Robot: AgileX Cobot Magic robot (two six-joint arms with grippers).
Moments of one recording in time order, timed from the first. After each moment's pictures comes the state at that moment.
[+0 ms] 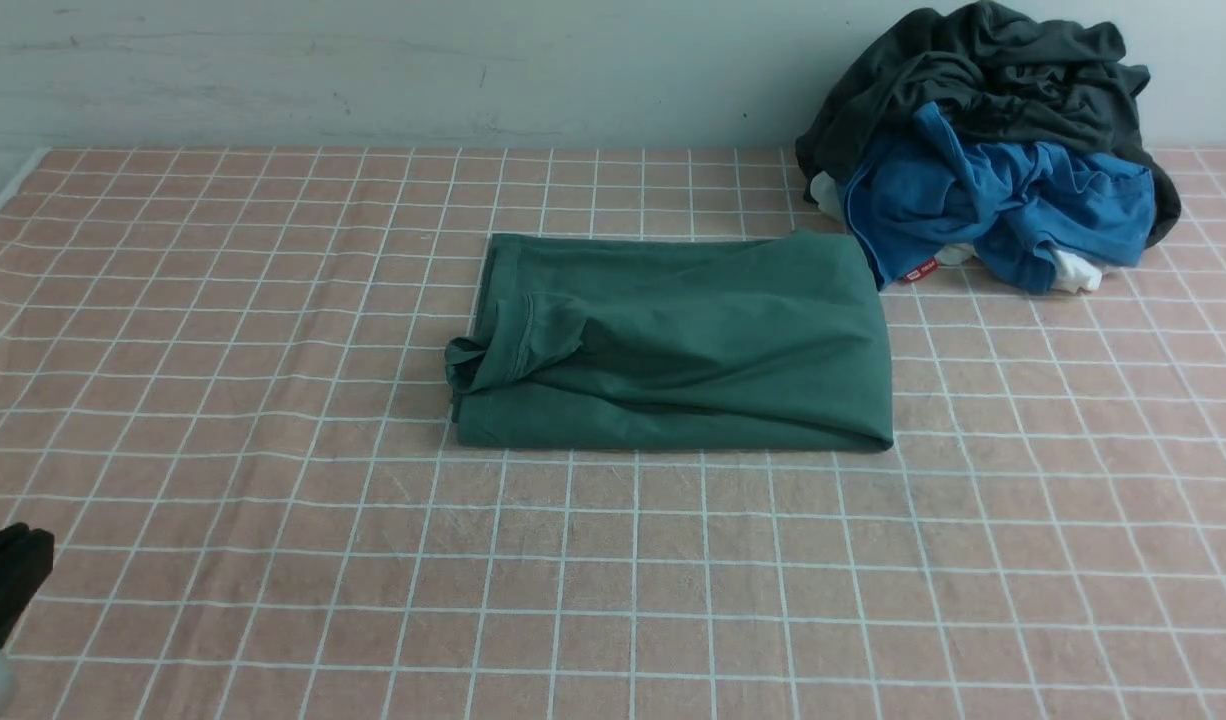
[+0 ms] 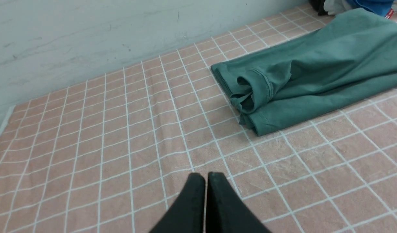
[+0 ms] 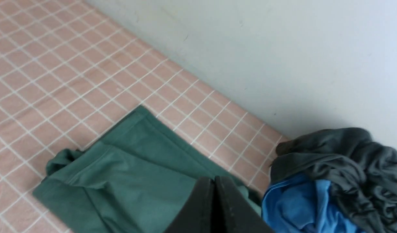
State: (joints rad) right arm 0.40 1.43 -1.72 0.02 0.87 -0.23; left arm 0.15 0.29 -0.34 -0.69 0.51 0.93
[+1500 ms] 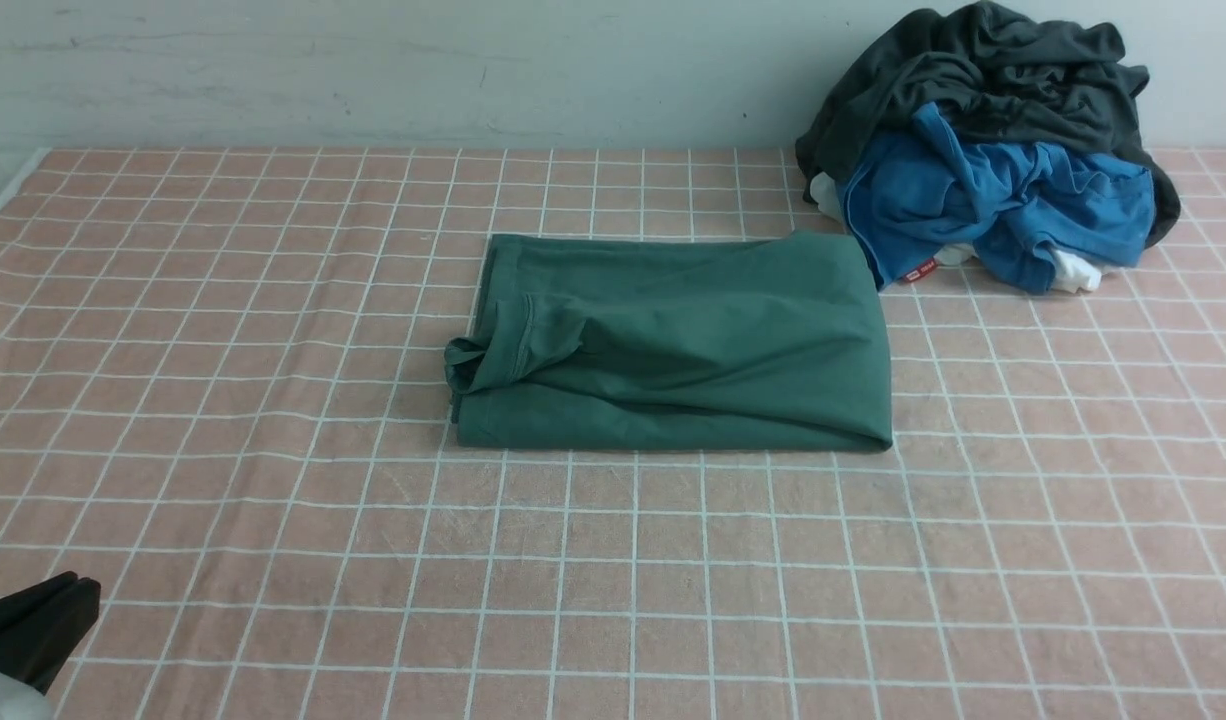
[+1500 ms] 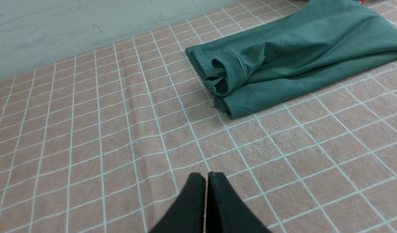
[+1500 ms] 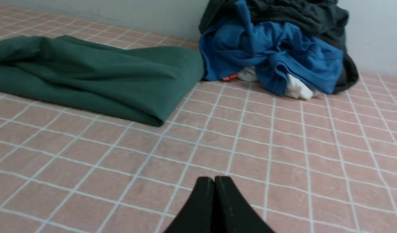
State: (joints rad) right arm 0.09 0.00 0.02 0.05 0.34 -0.12; left arm 0.15 0.28 -0.32 -0.73 0.58 0.94
